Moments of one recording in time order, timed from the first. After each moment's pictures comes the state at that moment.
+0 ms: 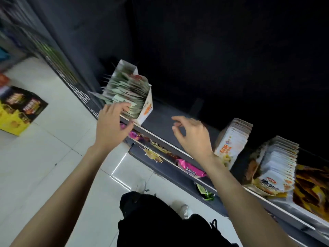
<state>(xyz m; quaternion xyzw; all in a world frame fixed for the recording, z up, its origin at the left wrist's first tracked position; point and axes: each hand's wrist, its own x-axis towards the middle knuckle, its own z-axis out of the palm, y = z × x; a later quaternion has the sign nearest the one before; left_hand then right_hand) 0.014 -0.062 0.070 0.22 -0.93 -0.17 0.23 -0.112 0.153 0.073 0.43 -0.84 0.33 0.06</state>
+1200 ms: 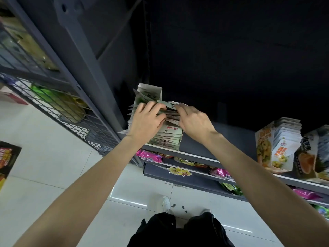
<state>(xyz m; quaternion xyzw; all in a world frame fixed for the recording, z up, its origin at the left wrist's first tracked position) -0.088 -0.254 0.027 -0.16 -0.94 0.01 0.31 -0.149 -0.068 0.038 0.42 -0.89 0.00 0.16</state>
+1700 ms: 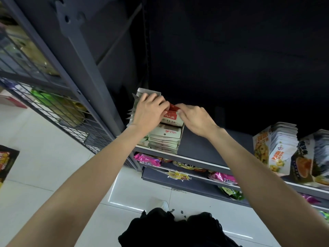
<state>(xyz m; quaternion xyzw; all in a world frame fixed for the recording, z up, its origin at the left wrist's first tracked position) -0.120 -0.250 0.054 -0.13 -0.96 0.02 0.26 -0.168 -0.066 0.067 0.36 -0.91 0.18 -0.05</state>
